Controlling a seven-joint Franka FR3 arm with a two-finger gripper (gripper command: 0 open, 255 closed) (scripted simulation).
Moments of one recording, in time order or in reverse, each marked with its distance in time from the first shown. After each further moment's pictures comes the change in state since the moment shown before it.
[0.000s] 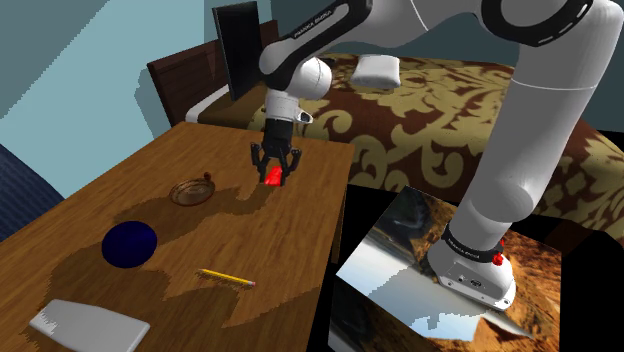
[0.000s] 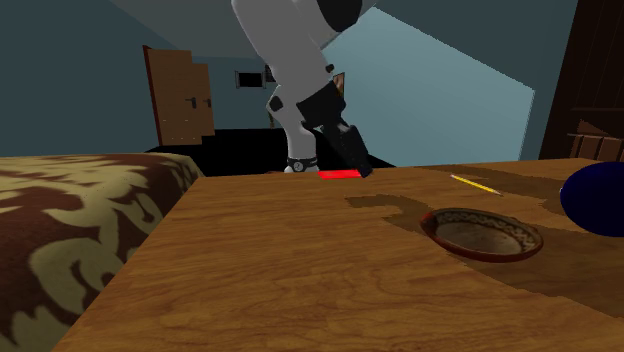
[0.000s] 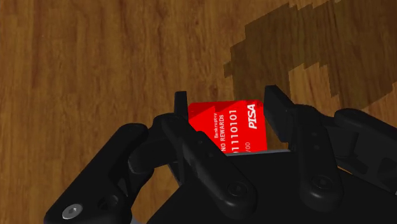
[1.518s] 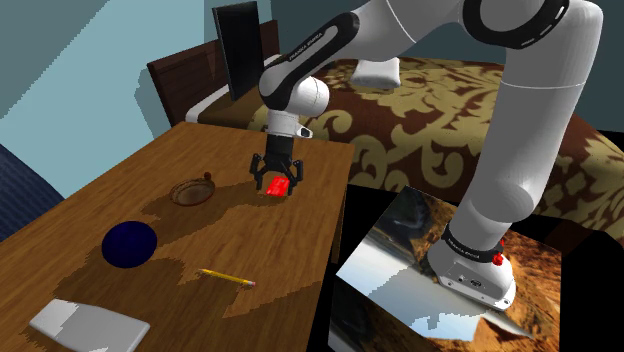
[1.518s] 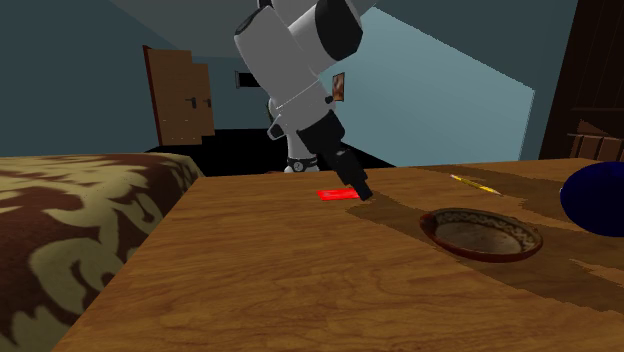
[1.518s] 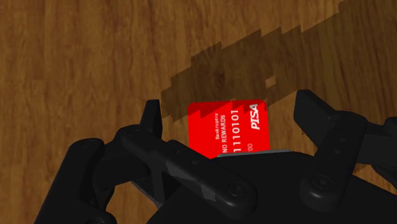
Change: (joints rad) arm 0.007 0.075 0.005 -0.031 0.015 0.095 -0.050
